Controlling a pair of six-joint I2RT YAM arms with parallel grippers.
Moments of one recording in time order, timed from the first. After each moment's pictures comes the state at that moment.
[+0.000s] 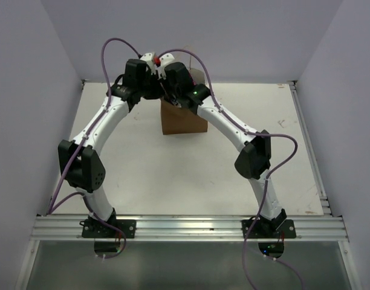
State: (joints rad) left arm -0.34 1.77 1.70 -0.48 0.13 -0.34; right arm 0.74 2.20 2.30 -0.51 0.35 -0.07
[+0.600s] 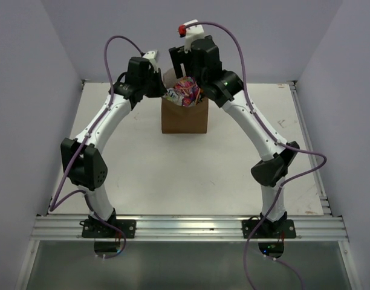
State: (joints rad) left arm -0.34 1.81 1.75 -0.49 0.13 -0.34; right arm 0.72 2.00 2.38 -0.57 0.44 -0.09
